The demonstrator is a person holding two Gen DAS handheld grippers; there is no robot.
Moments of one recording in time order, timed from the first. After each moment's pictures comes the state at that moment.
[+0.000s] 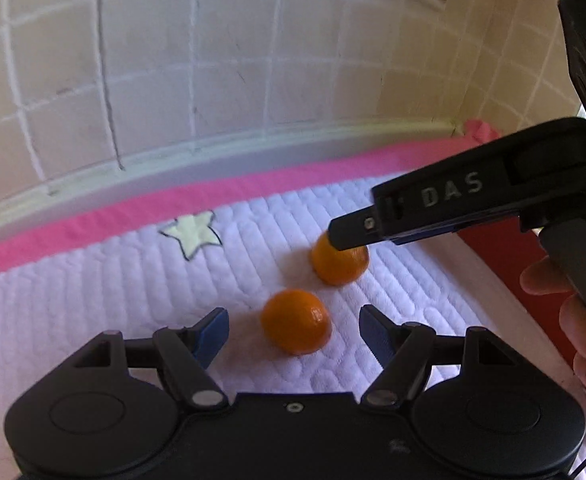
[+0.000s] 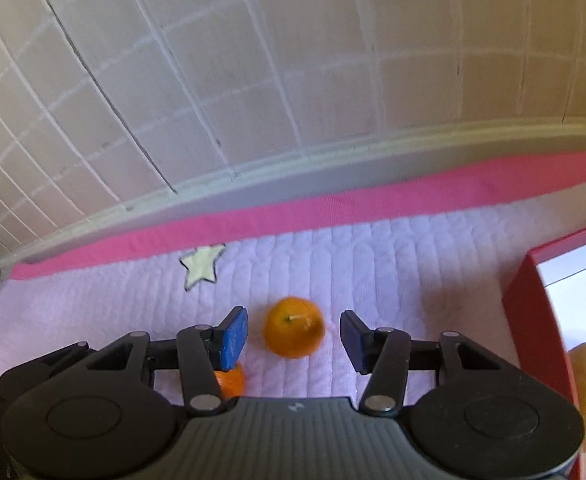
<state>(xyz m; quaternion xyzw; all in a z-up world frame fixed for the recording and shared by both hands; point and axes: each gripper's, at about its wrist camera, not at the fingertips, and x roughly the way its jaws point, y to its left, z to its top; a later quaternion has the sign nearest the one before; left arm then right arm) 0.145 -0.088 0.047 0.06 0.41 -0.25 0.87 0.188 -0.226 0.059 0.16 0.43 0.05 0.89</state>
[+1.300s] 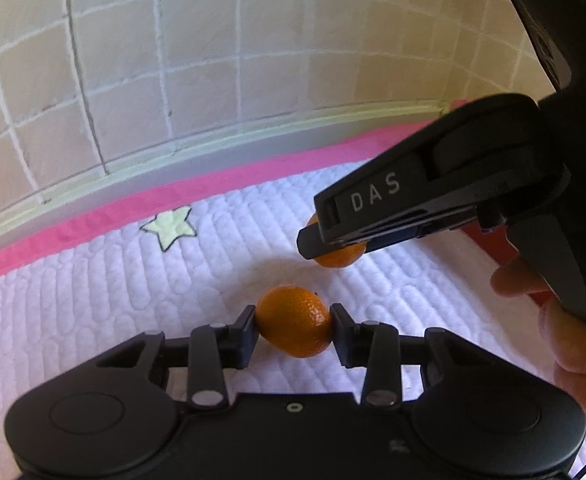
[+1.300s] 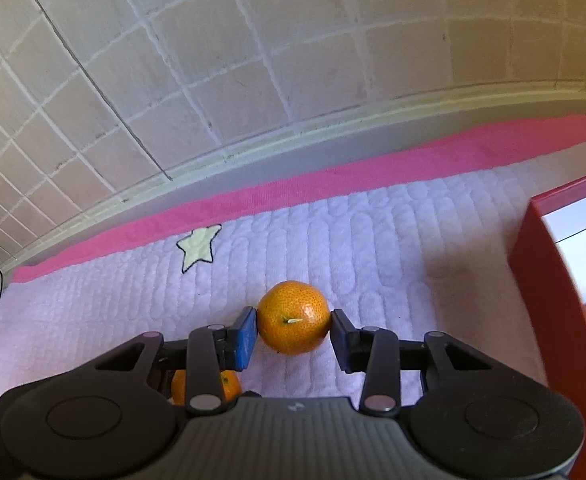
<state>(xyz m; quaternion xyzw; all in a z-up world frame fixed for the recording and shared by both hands) 0.112 -0.109 0.051 0.10 0.38 -0.25 0.88 0.174 -0.227 0.050 0.20 0.42 0.04 0.88</state>
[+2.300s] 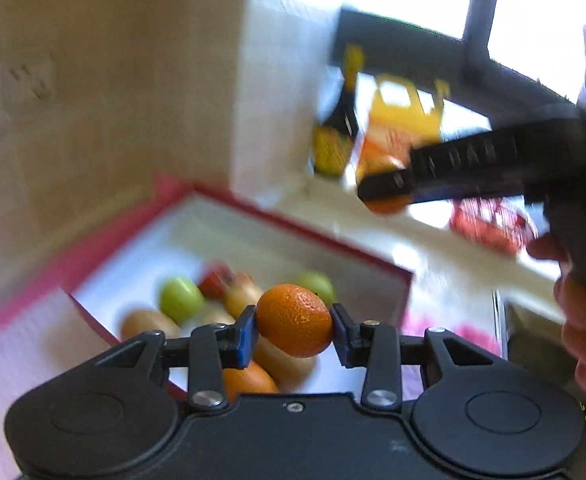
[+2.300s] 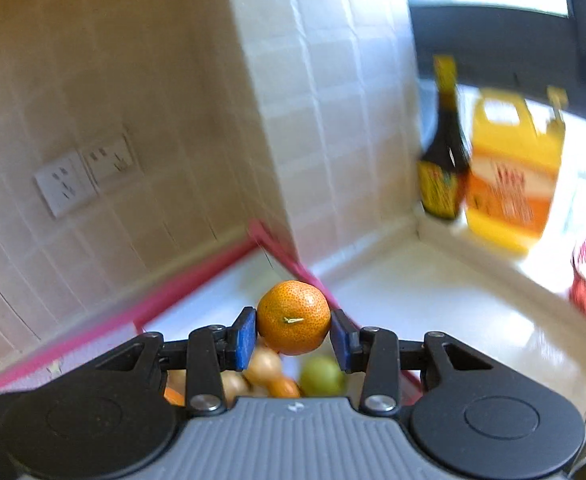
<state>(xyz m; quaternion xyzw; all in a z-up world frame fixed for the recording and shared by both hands) -0.015 -0.307 0.128 0.14 0.32 -0.51 0.79 -0.100 -0.430 0.136 0.23 0.26 -0.23 0.91</state>
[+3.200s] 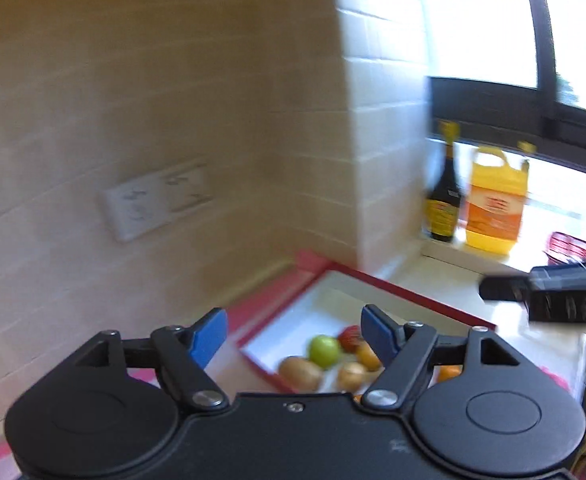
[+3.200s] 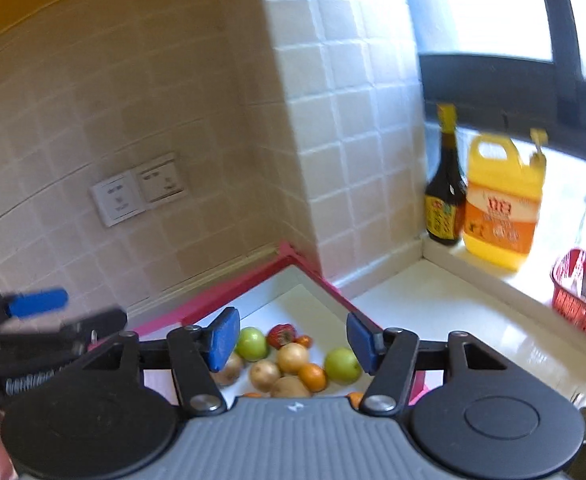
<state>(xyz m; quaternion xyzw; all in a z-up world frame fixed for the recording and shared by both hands) -0.060 -0.243 0.241 0.17 0.21 -0.32 0.91 -0.172 -0.358 0.183 0.20 0.21 -0.21 0.93</state>
